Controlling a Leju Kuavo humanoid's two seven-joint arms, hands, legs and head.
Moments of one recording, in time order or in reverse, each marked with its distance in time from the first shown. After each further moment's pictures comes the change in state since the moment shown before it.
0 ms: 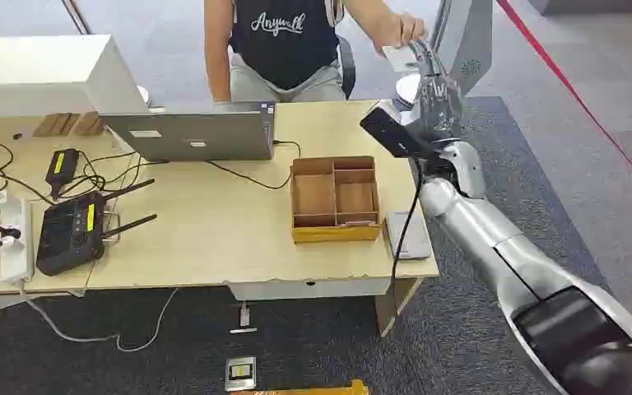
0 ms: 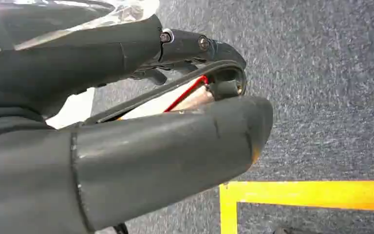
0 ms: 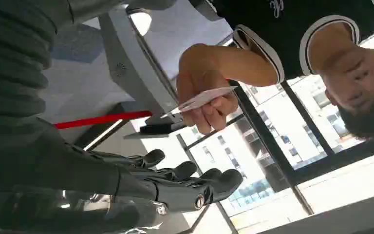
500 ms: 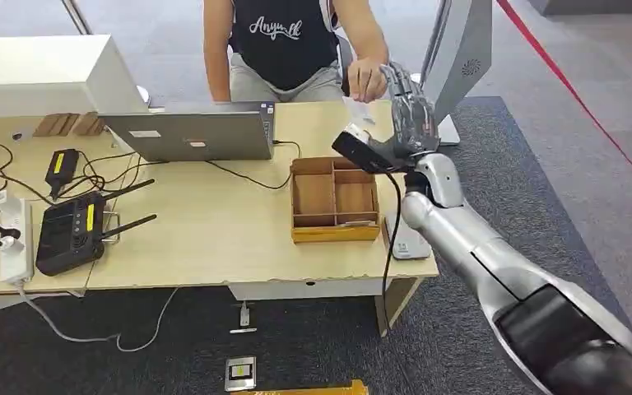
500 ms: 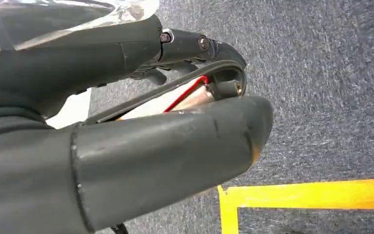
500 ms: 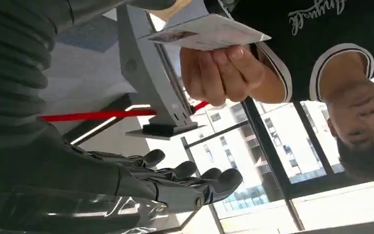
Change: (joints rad) left arm 0.000 0.010 -0.031 0.000 -0.015 -0.012 -0.009; right arm -0.006 0.062 0.073 0.109 0.104 -0.023 0.055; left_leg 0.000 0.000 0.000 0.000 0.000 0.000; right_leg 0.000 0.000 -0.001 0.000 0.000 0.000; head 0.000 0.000
